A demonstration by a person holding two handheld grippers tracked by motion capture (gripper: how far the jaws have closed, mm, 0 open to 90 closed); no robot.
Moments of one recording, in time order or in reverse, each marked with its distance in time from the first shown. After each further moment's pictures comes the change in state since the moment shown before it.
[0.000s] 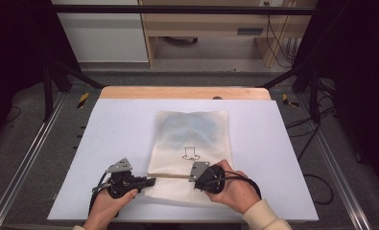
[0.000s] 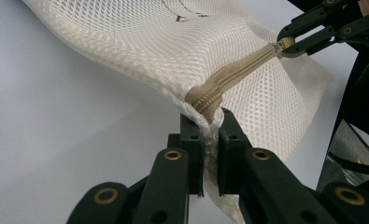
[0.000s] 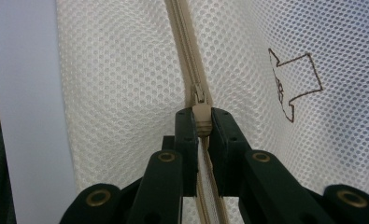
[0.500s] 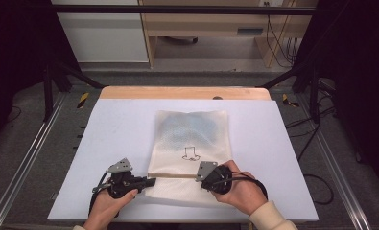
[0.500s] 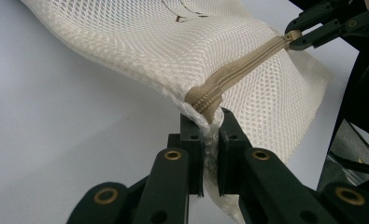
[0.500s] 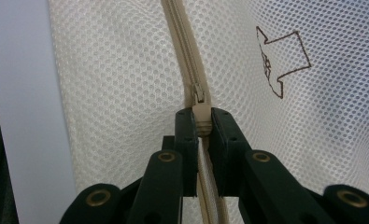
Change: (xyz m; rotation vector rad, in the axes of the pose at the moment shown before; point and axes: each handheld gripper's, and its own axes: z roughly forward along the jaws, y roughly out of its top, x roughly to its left) left arm 0.000 0.000 0.000 0.002 0.001 0.005; right arm -0.003 -0.014 -0.009 0.009 -0.018 0.021
